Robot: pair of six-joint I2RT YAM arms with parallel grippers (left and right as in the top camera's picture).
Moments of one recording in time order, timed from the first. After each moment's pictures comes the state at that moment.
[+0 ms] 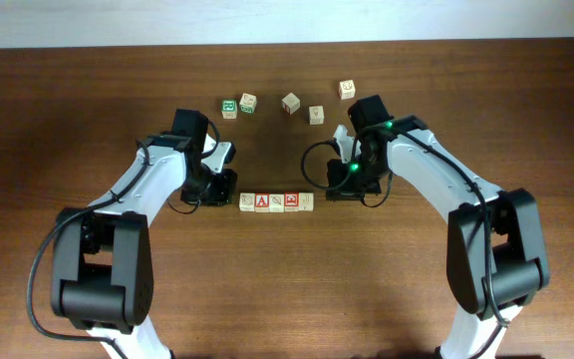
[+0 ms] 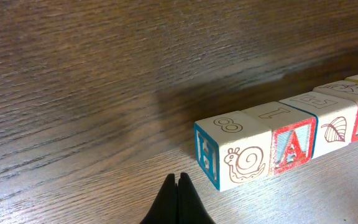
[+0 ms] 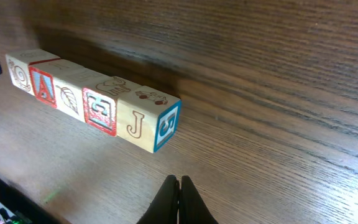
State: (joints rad) left arm -0.14 1.91 1.25 -0.80 0.31 0.00; right arm 0.30 1.97 1.40 -0.89 -0.47 0.20
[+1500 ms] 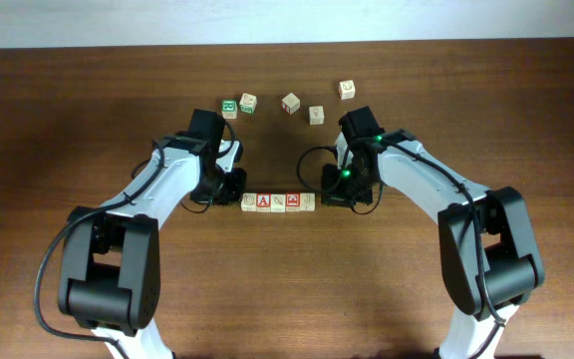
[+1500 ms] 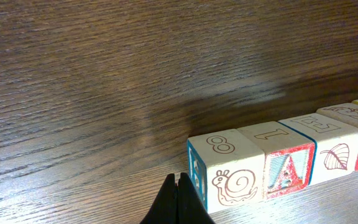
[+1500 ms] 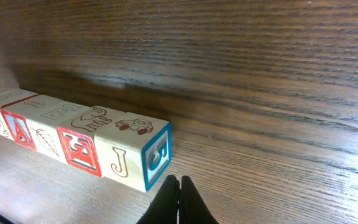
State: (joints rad) left arm -0.21 1.91 1.25 -0.76 0.23 -0.11; right arm 0.34 1.98 1.32 -0.75 -0.43 0.42
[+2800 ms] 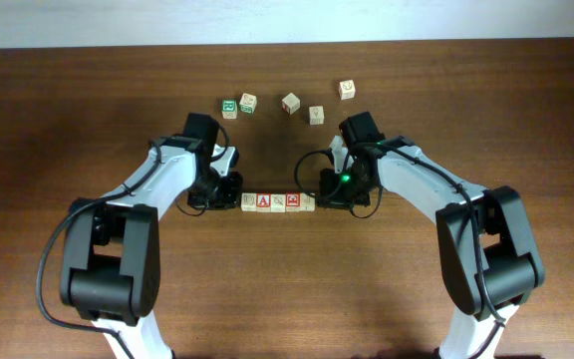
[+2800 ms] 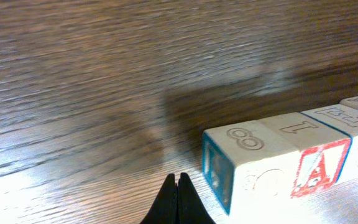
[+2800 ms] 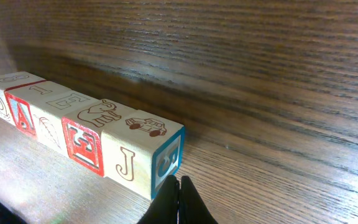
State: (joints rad) left arm -0.18 1.95 1.25 -0.79 0.28 -0.10; right arm 0.34 1.98 1.27 -0.67 -0.48 0.34
